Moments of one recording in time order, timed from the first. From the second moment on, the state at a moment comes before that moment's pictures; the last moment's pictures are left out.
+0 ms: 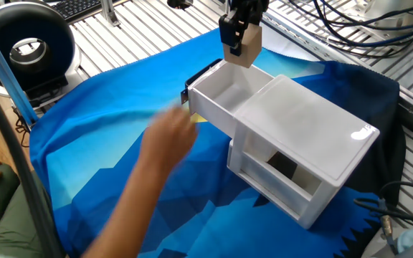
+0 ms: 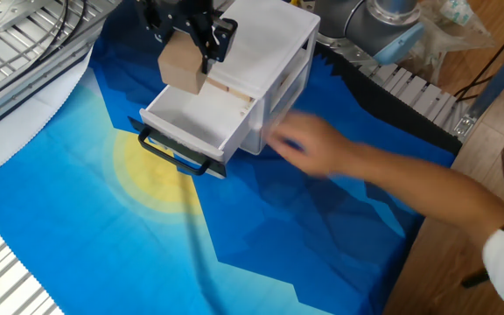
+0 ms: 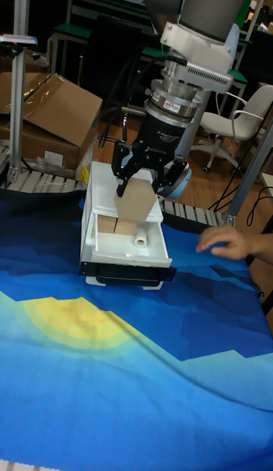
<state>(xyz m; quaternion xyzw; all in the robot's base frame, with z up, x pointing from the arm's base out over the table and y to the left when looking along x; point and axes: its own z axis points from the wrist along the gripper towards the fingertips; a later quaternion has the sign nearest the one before) 0.486 -0.014 0.280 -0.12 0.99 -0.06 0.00</state>
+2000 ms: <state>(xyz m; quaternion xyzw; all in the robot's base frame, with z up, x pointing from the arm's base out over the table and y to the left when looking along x) 0.478 0.017 0.303 -0.08 1.00 0.00 0.04</state>
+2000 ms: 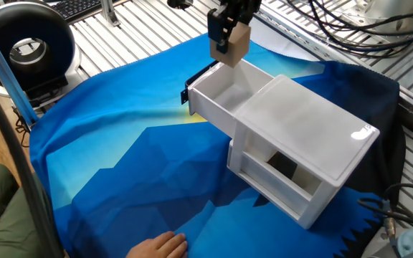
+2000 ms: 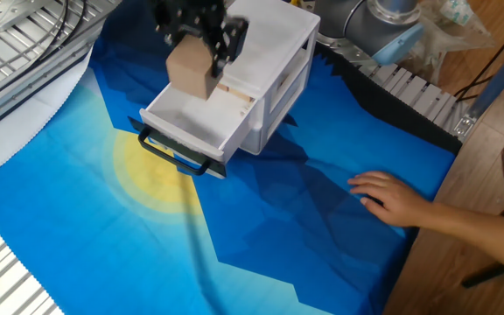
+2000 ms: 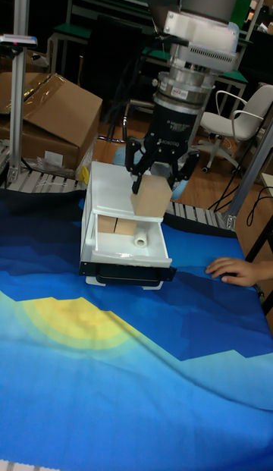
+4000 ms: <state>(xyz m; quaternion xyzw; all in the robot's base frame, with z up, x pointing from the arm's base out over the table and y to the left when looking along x) 0.381 -0.004 0.237 -0.04 1.00 0.03 0.07</state>
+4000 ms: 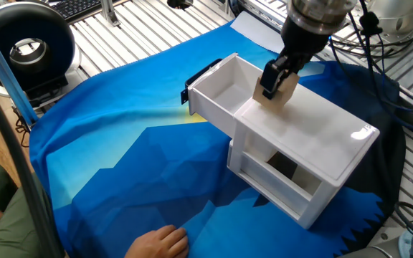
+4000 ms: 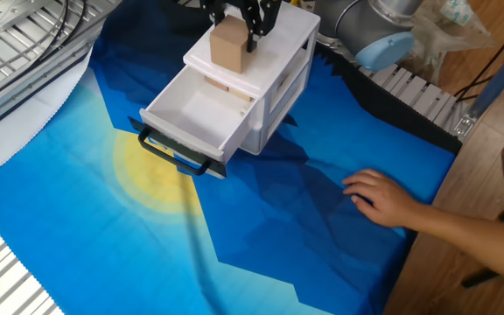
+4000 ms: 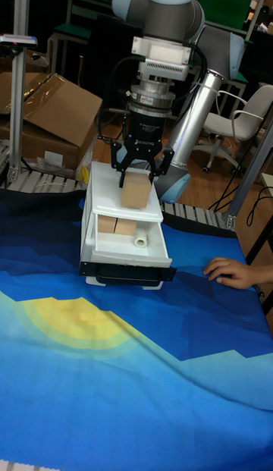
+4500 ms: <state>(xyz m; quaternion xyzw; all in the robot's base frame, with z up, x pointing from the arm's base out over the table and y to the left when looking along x) 0.385 -0.004 0.225 -0.06 0.99 0.03 0.08</state>
